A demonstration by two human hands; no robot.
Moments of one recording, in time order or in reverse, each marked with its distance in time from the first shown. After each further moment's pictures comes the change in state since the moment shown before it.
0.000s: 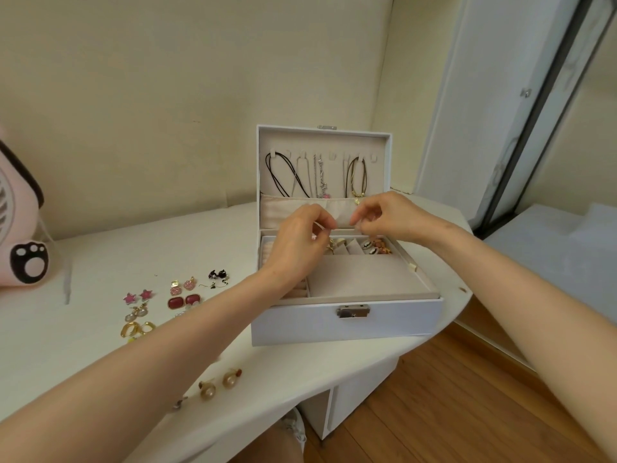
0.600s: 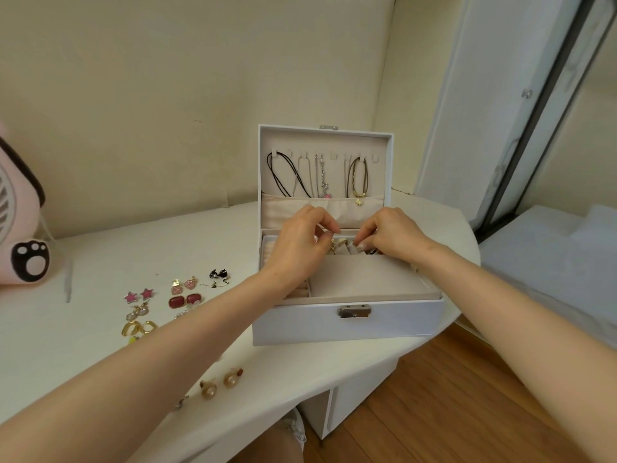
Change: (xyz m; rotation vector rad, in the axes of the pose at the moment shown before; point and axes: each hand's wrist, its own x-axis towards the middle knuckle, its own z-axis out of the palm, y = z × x) left_hand -0.002 0.000 0.000 0.057 -0.025 0.002; right_hand 0.004 0.014 0.023 -0.260 0.093 0.083
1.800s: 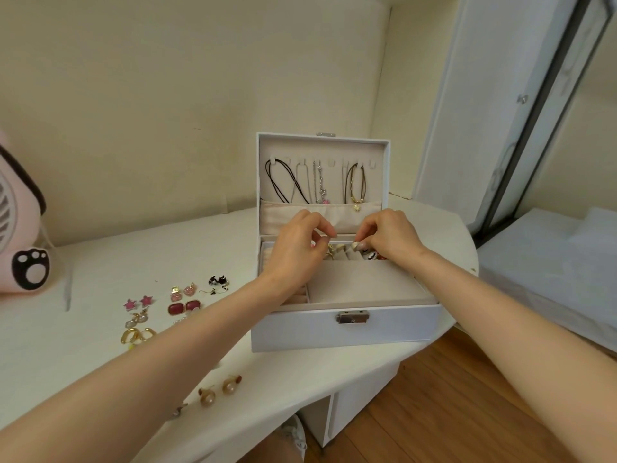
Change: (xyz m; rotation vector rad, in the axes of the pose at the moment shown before) left_hand 0.000 0.003 -0.002 0.018 0.005 -0.004; right_hand 0.006 0.004 0.007 0.093 0.130 0.056
